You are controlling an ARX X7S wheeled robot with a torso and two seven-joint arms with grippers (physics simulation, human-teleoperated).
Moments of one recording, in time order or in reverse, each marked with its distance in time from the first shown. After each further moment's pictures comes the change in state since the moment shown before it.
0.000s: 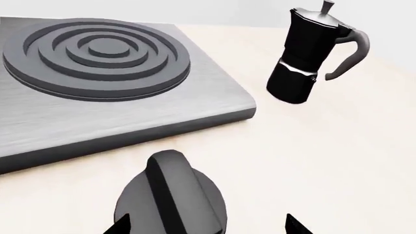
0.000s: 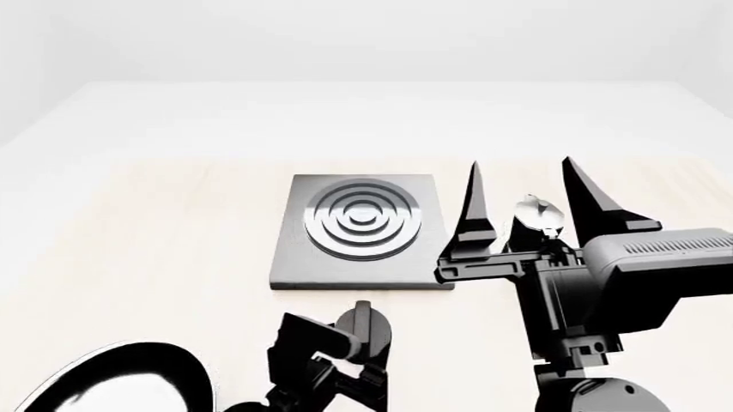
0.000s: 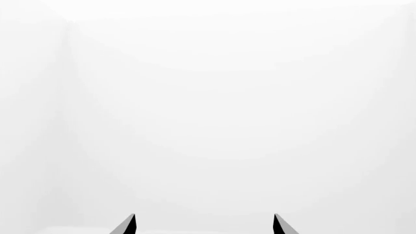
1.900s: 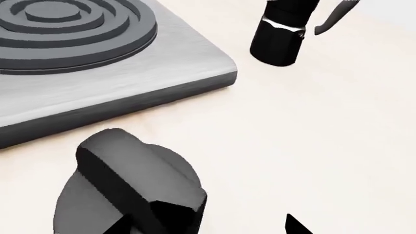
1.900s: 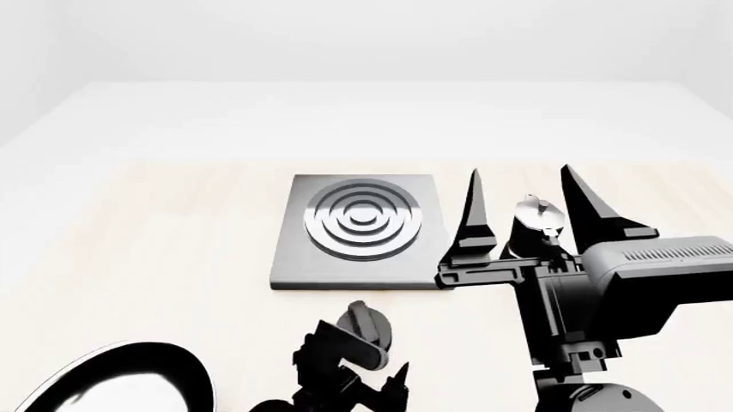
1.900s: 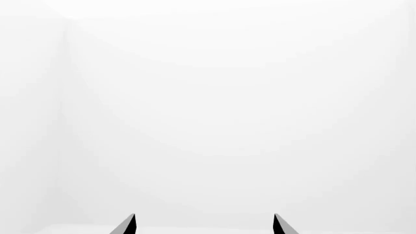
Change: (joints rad) left arm -0.091 0.030 0.137 -0.237 0.033 0.099 0.026; right arm -0.020 0.027 -0.017 0.016 0.026 -0.043 0.030
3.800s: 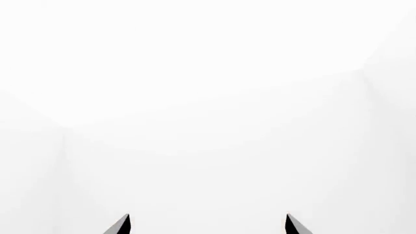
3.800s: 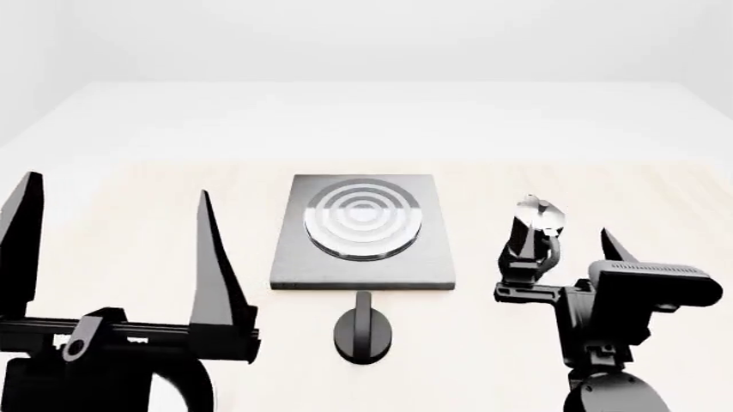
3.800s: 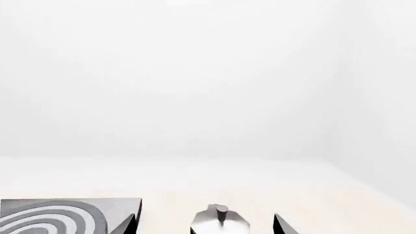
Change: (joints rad) left arm 0.323 -0.333 -0.288 1.151 0.345 0.309 -0.543; right arm -0.055 0.061 0.093 0.510 -0.057 -0.231 -0.044
